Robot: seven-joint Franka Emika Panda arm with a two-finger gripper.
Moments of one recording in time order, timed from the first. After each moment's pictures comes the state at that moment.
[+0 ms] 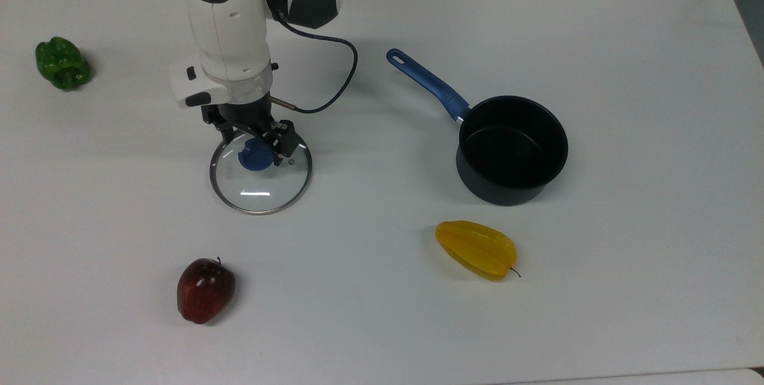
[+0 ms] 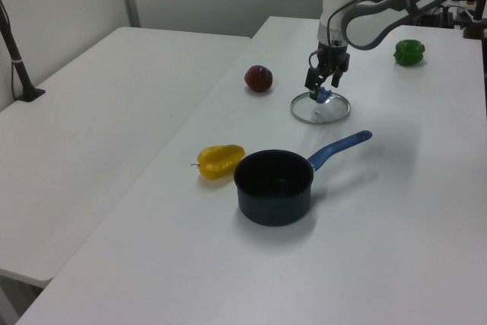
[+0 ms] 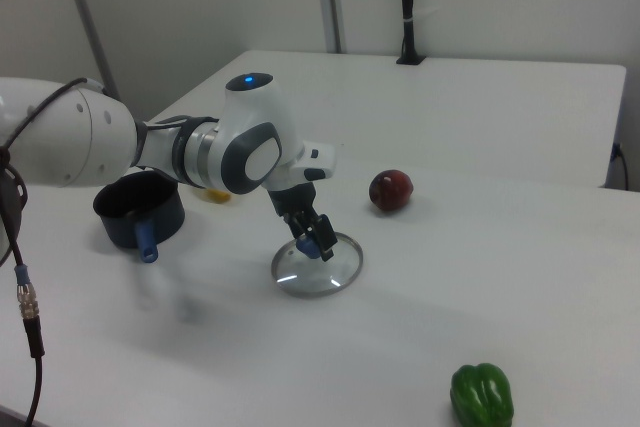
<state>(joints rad) -0.08 0.43 0.01 -1.75 -0.09 2.33 0.34</state>
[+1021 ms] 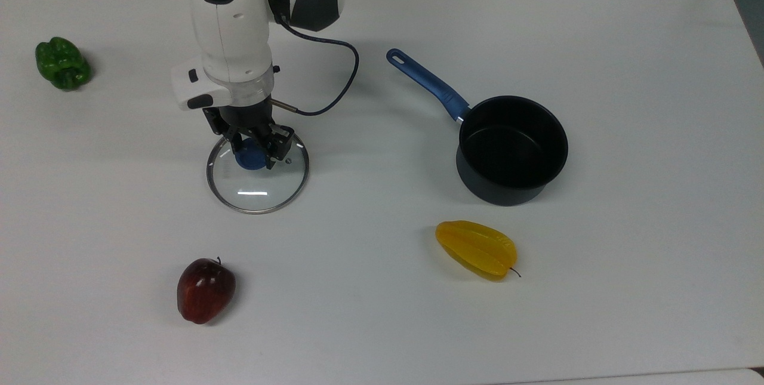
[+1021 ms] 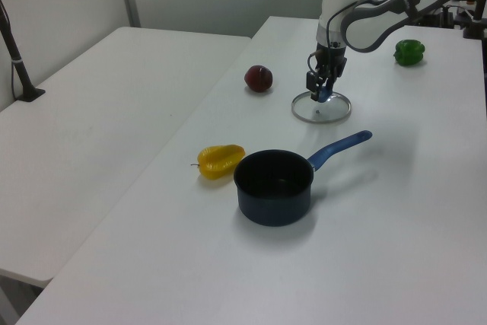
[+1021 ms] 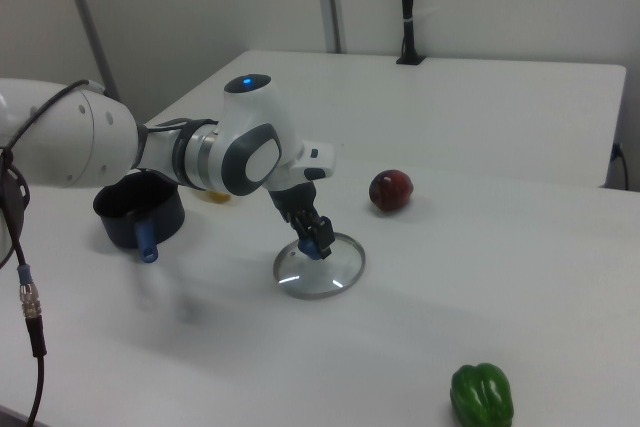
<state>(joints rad) -0.07 0.43 0.01 -1.75 -0.10 2.36 0.34</state>
